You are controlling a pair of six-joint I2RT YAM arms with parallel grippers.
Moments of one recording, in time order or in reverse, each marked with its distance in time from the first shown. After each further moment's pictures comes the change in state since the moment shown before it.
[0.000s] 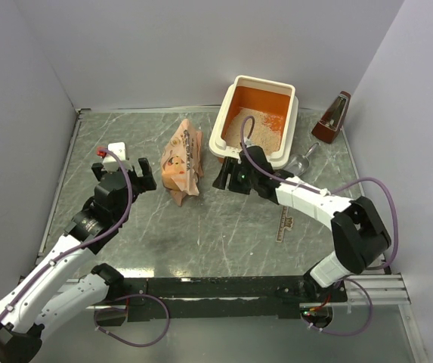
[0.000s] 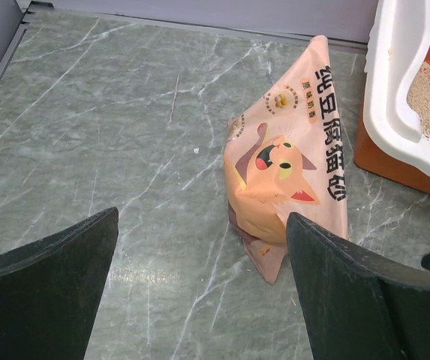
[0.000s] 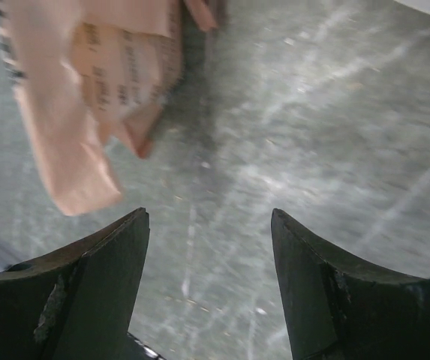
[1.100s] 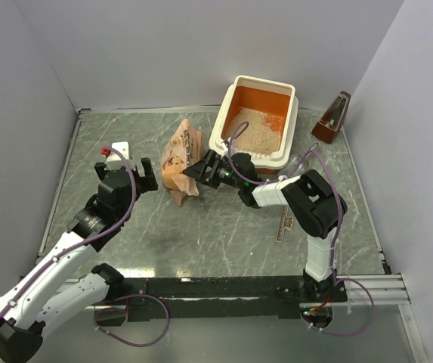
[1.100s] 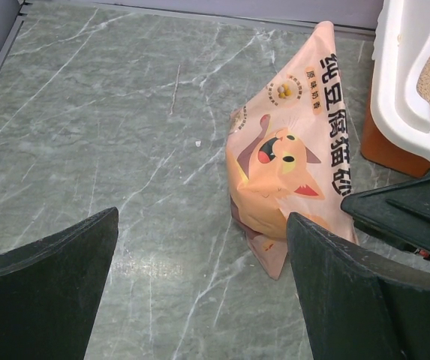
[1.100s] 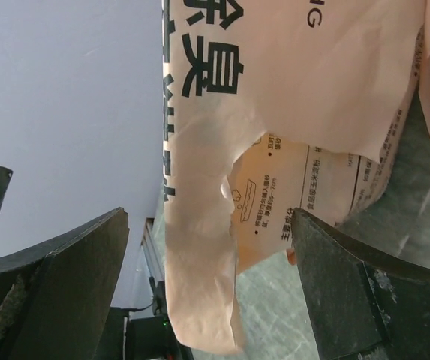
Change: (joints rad) left arm 0.000 0.029 0.004 -0.010 0.004 0.001; right arm 0.020 0.406 -0.052 1.001 -0.307 0.355
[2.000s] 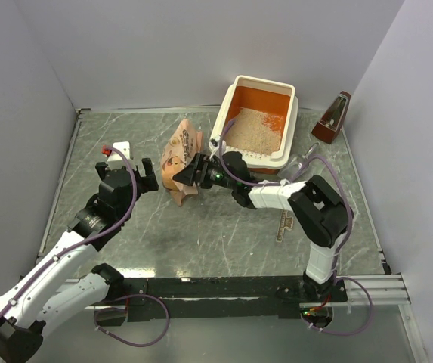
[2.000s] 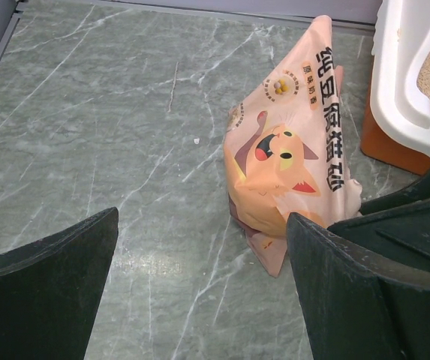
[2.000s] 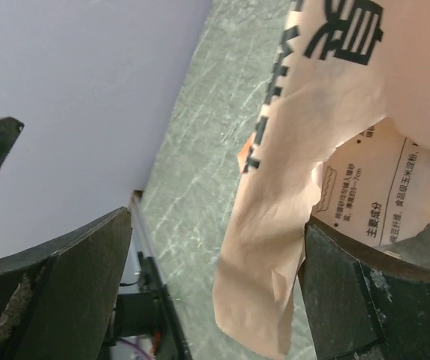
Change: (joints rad) left arm 0.000 0.009 0.002 -0.003 0.008 0.000; right arm 0.085 -0.078 0.053 -0.141 0.019 -0.142
